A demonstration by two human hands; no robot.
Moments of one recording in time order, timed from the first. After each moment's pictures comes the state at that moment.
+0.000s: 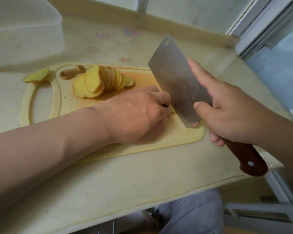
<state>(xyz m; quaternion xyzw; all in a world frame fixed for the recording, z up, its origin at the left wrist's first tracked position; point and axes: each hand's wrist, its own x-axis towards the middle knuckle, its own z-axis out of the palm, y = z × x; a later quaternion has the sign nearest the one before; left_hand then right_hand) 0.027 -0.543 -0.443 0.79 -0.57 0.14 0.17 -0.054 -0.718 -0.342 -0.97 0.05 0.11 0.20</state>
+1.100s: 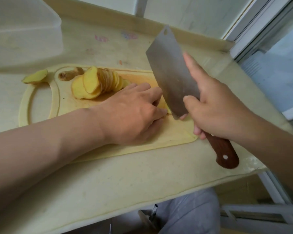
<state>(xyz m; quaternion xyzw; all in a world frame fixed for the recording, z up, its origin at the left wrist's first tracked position) 0.026 -0.537 -0.443 0.81 -0.53 0.19 0.16 -0.043 -0.710 -0.353 -0.97 0.06 0.04 0.25</state>
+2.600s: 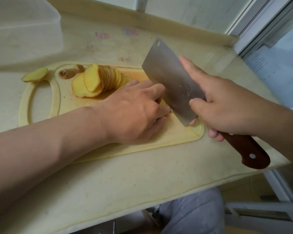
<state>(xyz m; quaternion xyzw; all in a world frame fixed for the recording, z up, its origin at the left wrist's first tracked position) 0.026 -0.536 -0.444 0.81 -0.54 0.19 0.16 -0.044 -0.712 -0.339 -0.97 0.05 0.14 0.19</state>
